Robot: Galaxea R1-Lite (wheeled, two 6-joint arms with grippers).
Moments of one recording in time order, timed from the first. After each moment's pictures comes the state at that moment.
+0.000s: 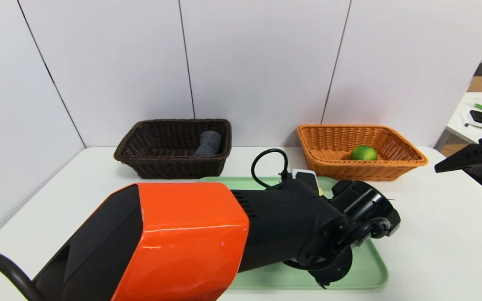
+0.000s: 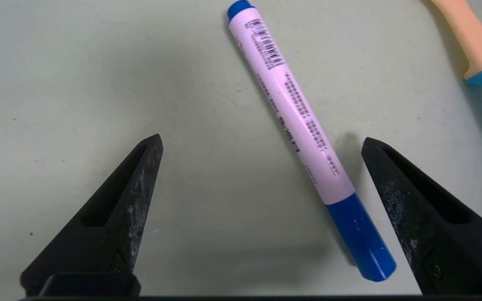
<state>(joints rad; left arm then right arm) -1.10 2.37 -1.98 0.61 0.68 -0.78 -0.09 1.50 -1.50 0.94 0.17 -0.02</state>
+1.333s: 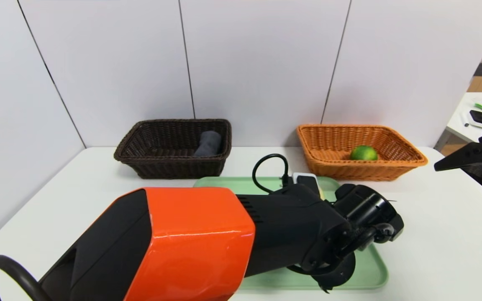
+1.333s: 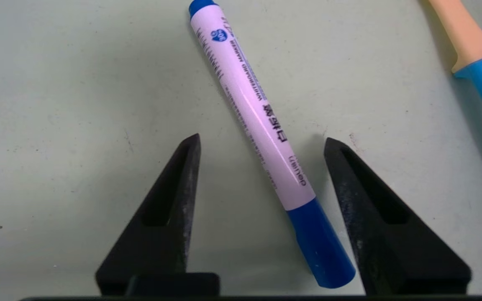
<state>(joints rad) -1.11 2.38 -1.98 0.60 0.66 -0.82 -0.08 1.49 -1.50 0.94 0.17 -0.02</state>
